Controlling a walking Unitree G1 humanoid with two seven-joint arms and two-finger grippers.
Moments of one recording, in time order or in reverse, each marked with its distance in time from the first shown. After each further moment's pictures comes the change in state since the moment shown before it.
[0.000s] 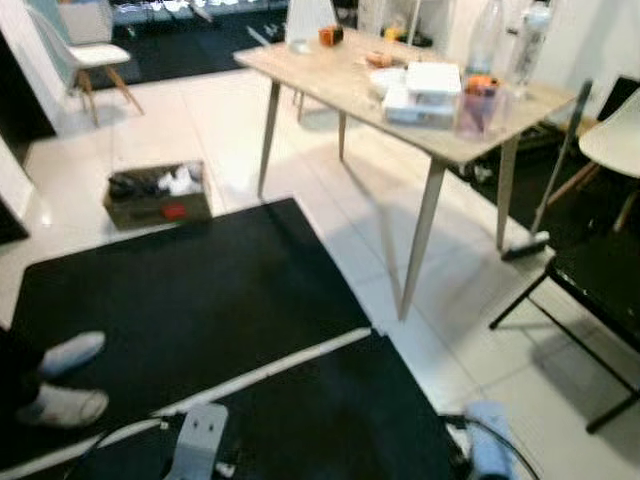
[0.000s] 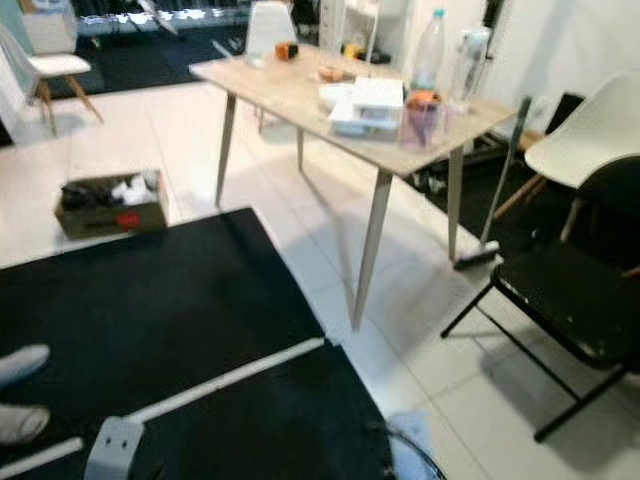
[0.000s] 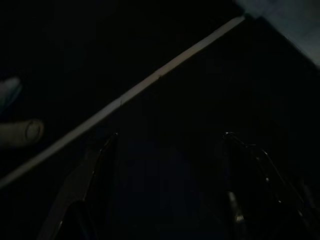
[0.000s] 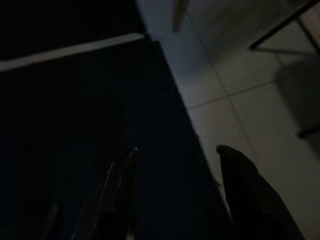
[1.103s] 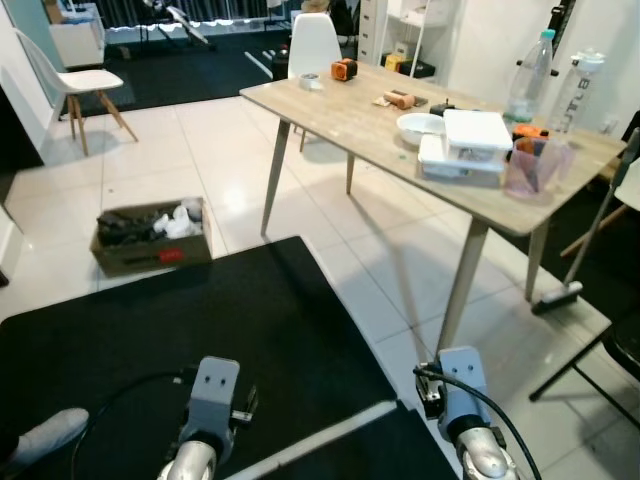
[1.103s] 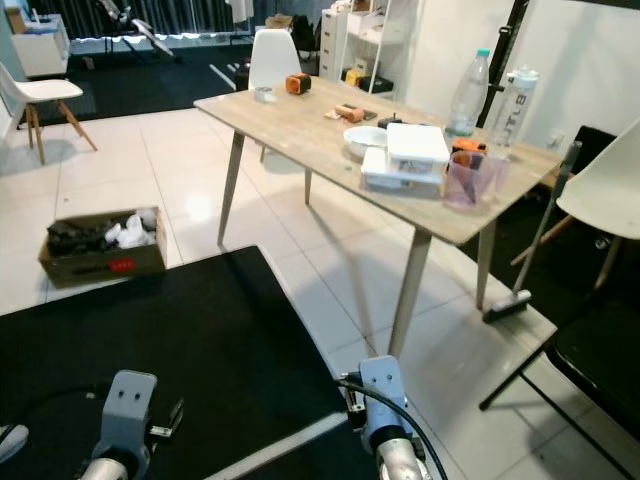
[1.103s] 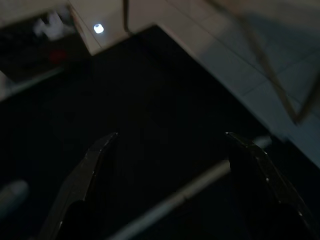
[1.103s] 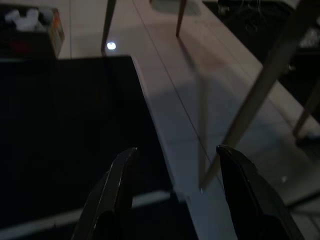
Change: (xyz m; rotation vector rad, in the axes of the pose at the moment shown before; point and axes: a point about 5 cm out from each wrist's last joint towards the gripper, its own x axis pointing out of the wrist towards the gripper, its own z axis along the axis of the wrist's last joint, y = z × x) left arm 0.020 -0.003 0.063 -0.054 -0.211 0.013; right arm 0.008 0.018 0.091 -0.007 -0.390 0.078
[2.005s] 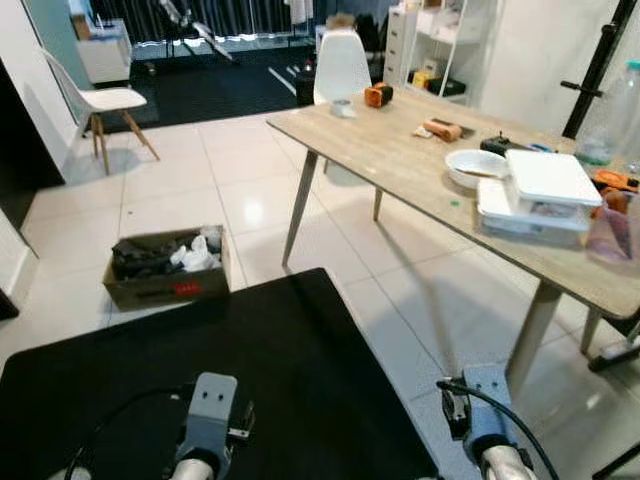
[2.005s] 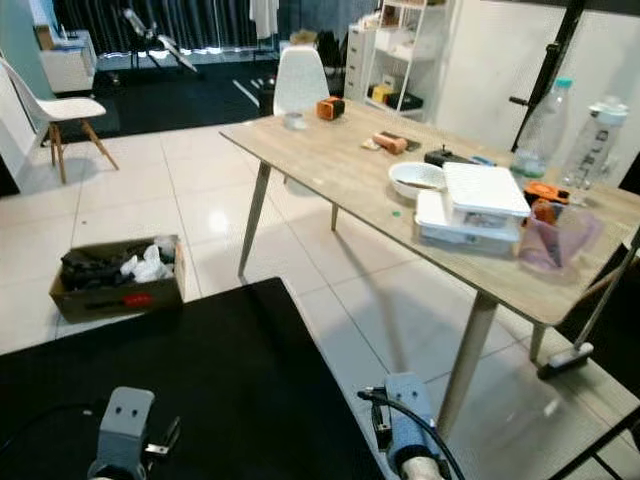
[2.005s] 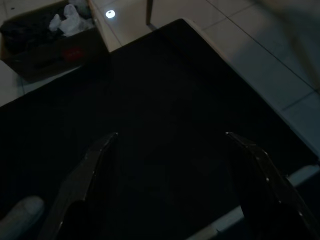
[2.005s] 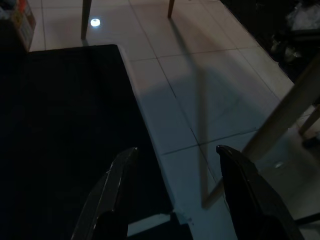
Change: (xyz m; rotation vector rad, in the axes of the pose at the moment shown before) left arm -0.015 0.002 -0.030 -0.001 0.100 0.020; right arm -0.018 -0.011 -0.034 0.021 0.161 -0.047
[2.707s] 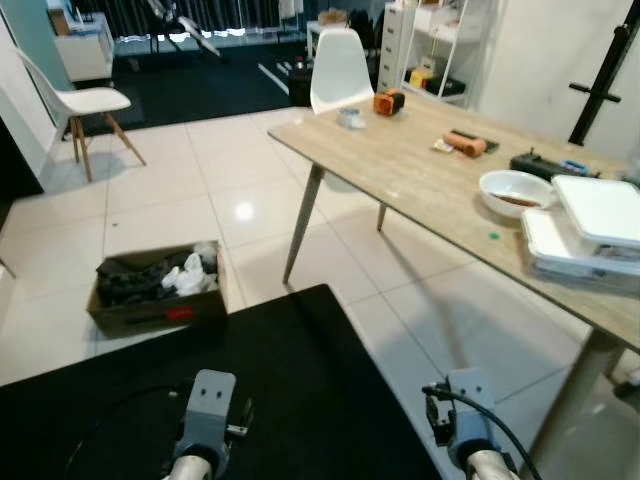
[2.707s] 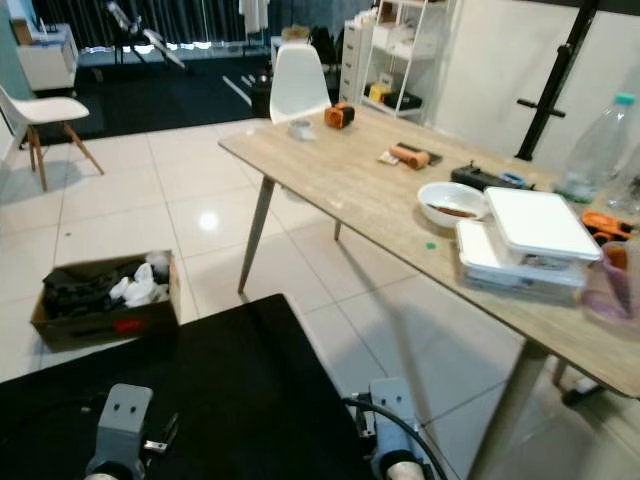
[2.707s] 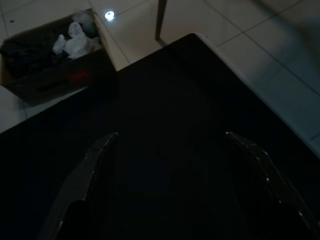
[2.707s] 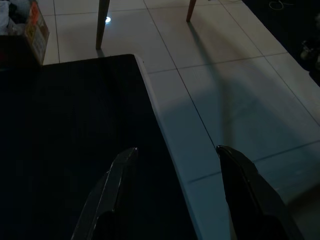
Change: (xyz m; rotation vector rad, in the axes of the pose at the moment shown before) left arm 0.002 0.000 0.005 0.002 -0.015 -0.004; right arm 0.000 0.001 -0.001 -0.002 0.006 0.005
